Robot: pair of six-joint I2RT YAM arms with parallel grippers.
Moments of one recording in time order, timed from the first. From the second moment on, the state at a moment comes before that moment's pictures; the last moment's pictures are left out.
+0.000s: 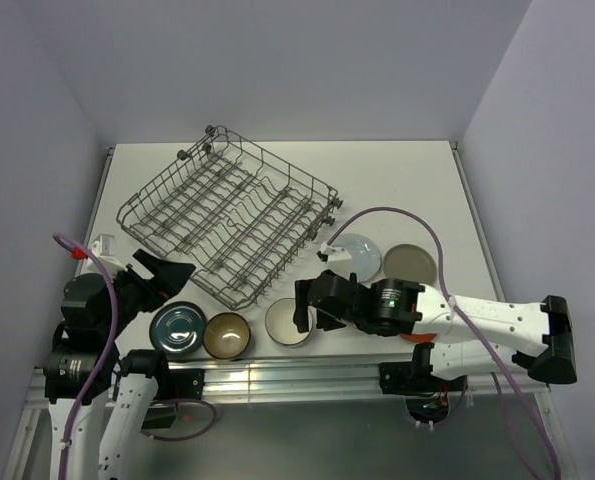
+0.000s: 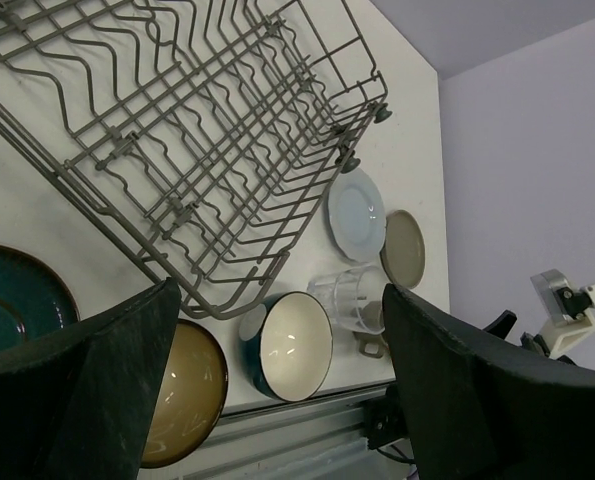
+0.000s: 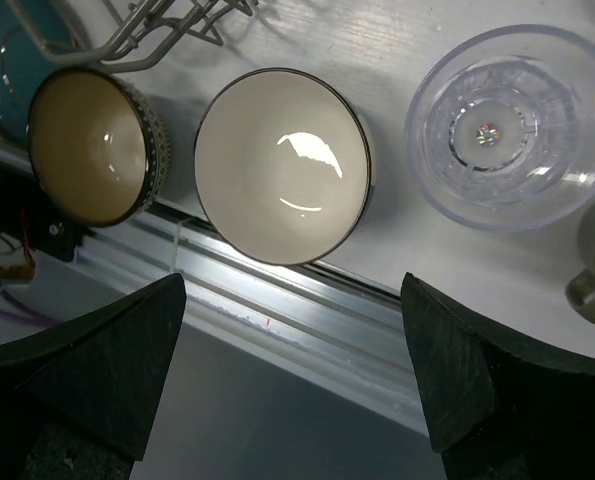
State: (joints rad) left arm -0.06 0.33 0.81 -0.84 0.29 -0.79; right arm 1.26 1.07 0.95 -0.82 0.35 0.97
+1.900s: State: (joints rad) left arm -0.06 0.48 0.82 -0.82 0.61 -0.64; right arm 1.48 1.51 1.10 -0.97 0.65 1.50
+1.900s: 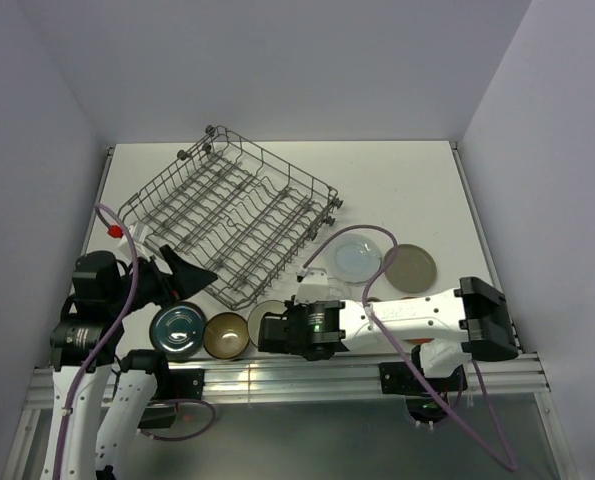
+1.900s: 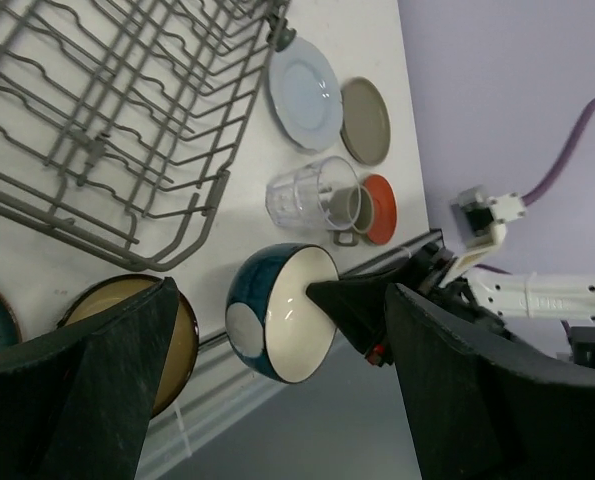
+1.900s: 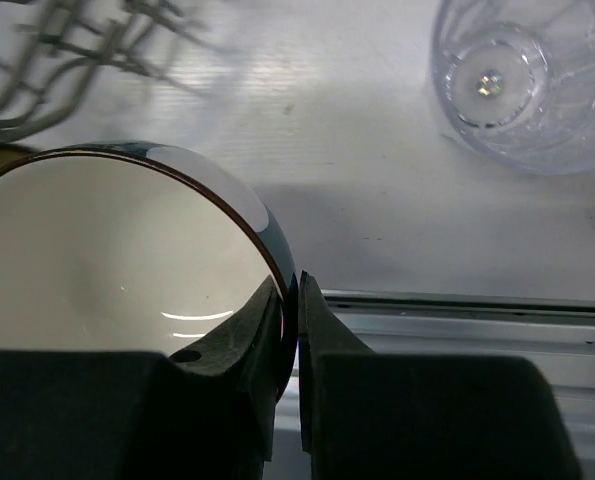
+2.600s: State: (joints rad) left arm -0.41 0.65 0.79 -0.60 0.66 -0.70; right arm 1.43 1.41 1.39 -1.02 0.75 1.13
